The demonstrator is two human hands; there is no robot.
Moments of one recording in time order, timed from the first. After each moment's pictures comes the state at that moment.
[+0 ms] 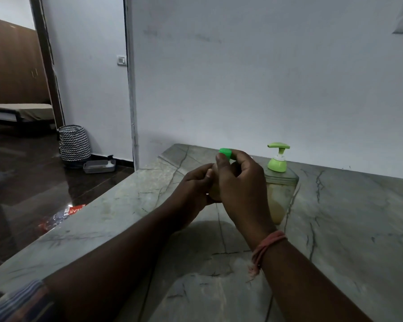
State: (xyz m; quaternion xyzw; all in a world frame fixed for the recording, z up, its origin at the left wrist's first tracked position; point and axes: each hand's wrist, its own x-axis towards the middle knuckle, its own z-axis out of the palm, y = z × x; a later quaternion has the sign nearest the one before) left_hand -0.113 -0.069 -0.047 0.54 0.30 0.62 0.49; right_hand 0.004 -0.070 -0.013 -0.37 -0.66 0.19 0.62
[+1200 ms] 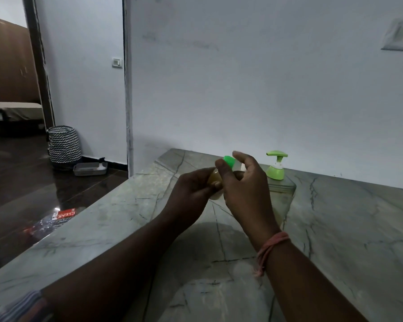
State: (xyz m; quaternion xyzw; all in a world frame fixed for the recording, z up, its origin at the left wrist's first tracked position) left_hand -0.119 -0.066 -0.046 0.63 0.37 0.63 0.25; right_hand 0.007 -0.063 -0.003 -0.40 -0.65 0.27 0.59
